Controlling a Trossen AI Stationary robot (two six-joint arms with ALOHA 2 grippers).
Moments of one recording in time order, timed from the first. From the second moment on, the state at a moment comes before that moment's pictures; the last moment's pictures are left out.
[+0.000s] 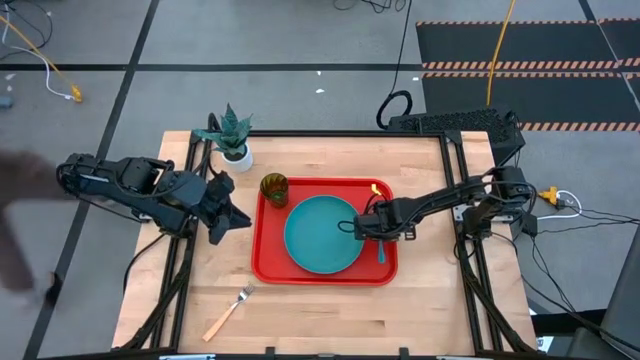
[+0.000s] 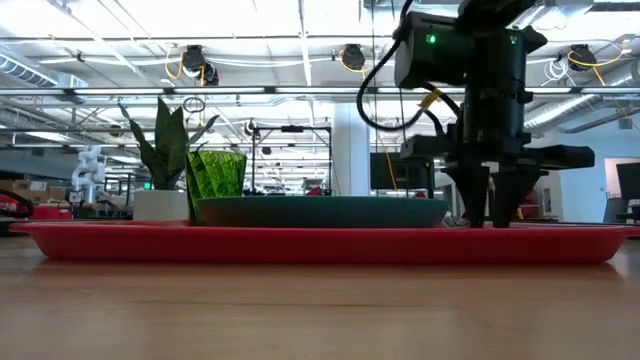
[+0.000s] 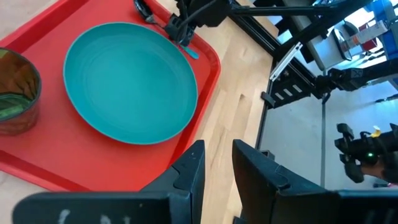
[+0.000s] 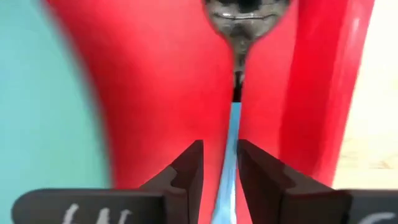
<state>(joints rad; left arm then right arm) -0.26 0.97 1.24 -0.92 -0.05 -0.83 0.11 1.66 0.94 -0.76 0.05 1.68</state>
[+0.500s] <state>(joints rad) -0.26 0.97 1.24 -0.91 -0.05 -0.82 0.12 1.51 0.94 -0.88 0.13 1.64</state>
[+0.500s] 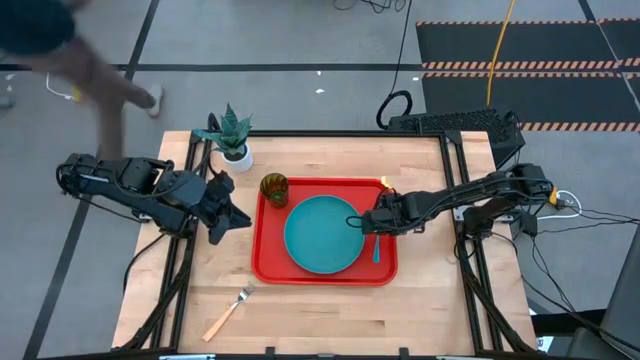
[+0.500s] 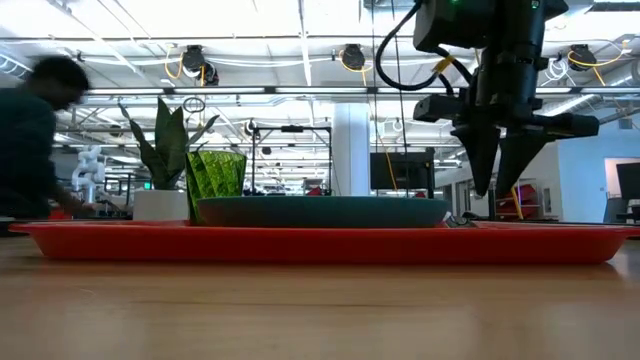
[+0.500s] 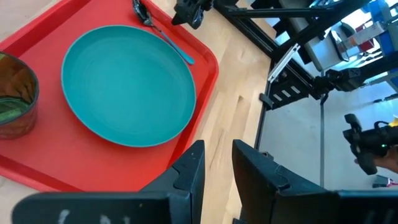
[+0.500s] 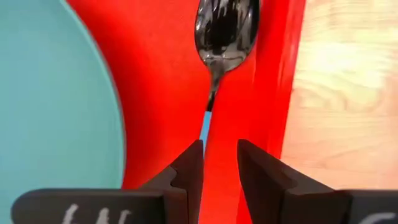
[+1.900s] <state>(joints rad) -0.26 0.97 1.24 -0.87 -0.05 -0.83 0.12 1.68 0.94 -0.80 0.05 1.53</state>
